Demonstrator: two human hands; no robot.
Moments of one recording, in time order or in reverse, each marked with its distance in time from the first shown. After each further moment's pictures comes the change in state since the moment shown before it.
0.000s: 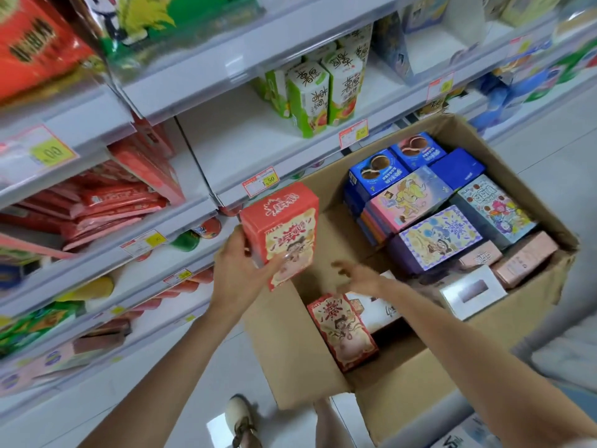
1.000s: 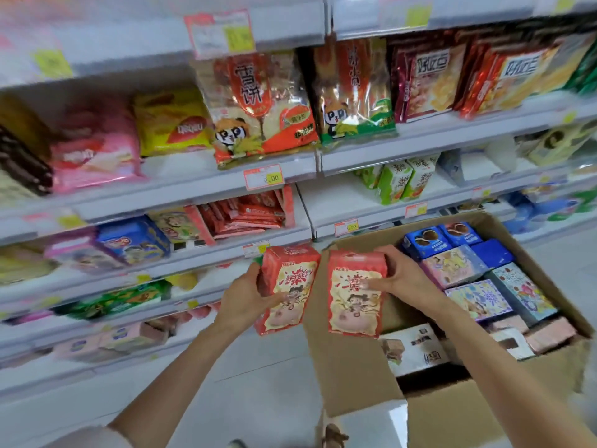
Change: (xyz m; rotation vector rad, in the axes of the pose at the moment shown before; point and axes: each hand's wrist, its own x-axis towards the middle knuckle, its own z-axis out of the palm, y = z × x) left_hand -0.084 -0.051 -0.178 0.079 -0.075 -0.164; right_hand -0.175 -0.212 0.021 0.182 0.367 -0.332
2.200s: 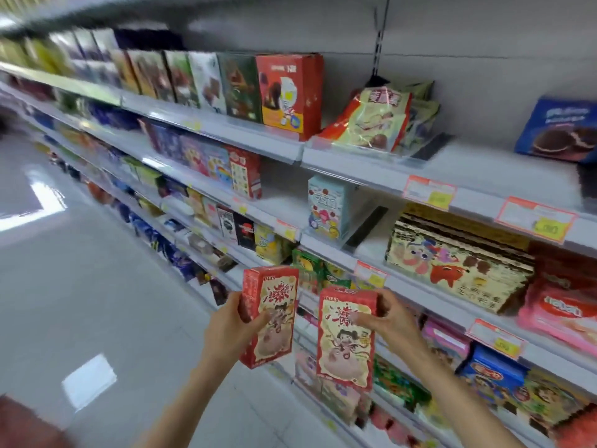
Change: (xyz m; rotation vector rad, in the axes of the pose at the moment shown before) left_hand -0.246 -0.367 -0.378 -0.238 1.013 -0.567; right_hand -0.008 -0.350 0.543 -0.017 -0.633 -0.525
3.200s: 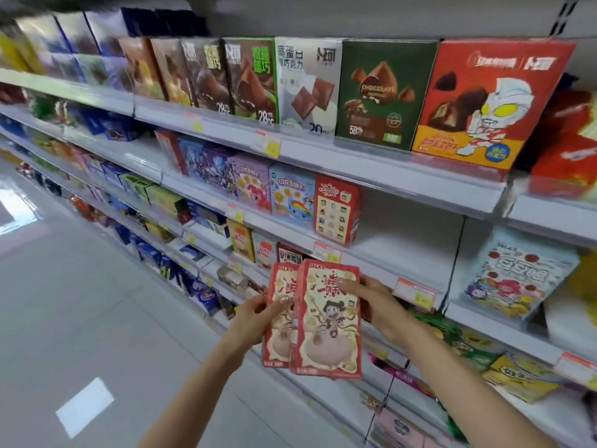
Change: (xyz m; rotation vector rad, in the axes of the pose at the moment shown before) left_hand 0.305 -0.123 -0.137 -0.447 -0.455 -0.179; right_hand 0.255 -0.110 0.283 0.377 -0.204 0.145
